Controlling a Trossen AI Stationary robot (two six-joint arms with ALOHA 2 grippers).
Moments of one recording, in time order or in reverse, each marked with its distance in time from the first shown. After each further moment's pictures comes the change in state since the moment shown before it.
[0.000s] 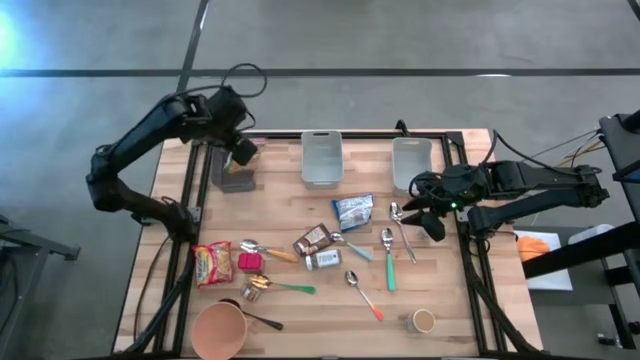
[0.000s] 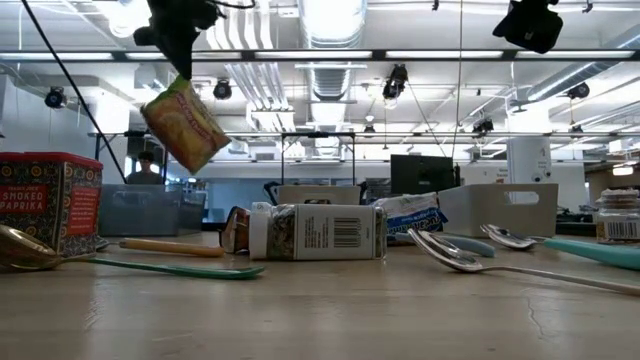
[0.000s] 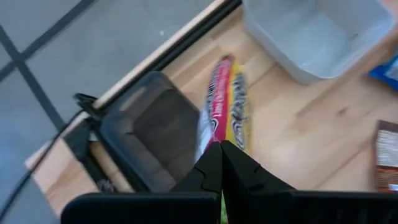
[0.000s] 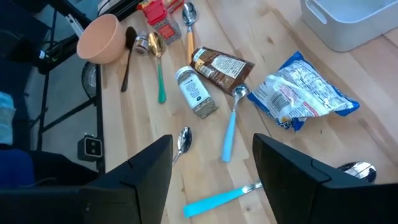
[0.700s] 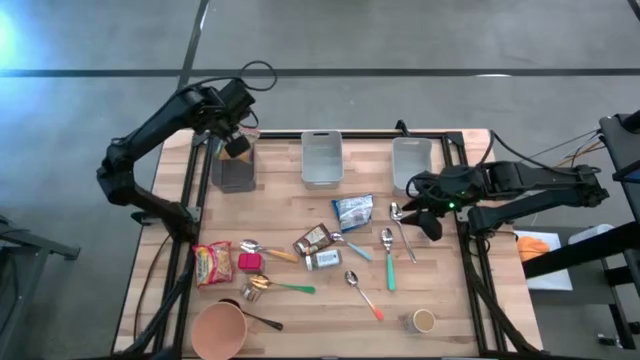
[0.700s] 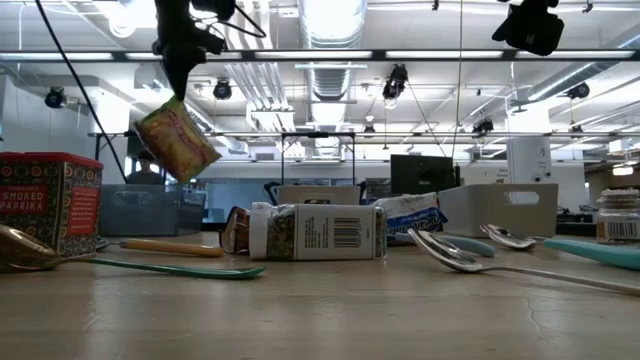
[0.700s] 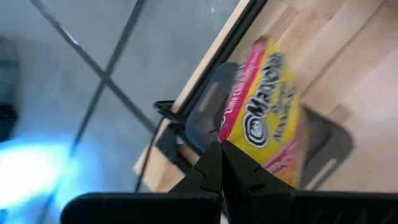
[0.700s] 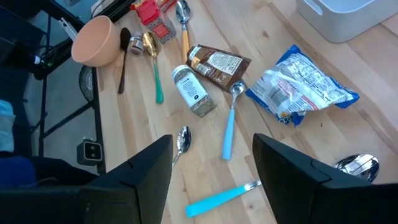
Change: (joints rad) left arm 0.105 0.110 0.000 -0.002 -0.220 0.388; right arm 0.000 0.013 -0.004 -0.001 0.008 0.041
